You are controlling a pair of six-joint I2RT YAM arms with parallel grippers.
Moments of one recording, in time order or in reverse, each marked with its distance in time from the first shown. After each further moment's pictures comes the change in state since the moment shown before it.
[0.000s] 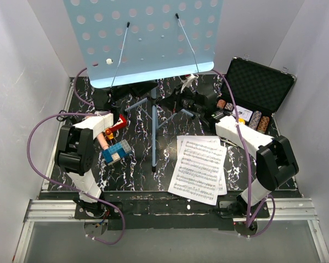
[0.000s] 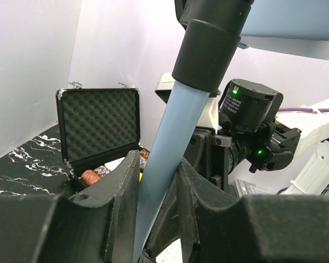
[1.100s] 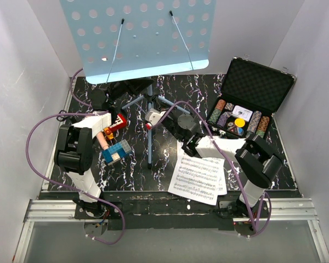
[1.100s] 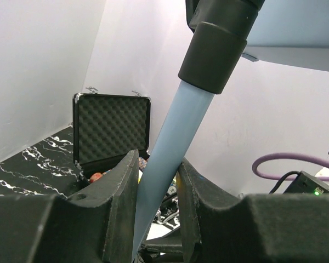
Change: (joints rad) left arm 0.032 0.007 -0.008 0.000 -0.053 -0.029; right arm 0.308 0.100 -0.212 0.586 0.575 -1.275
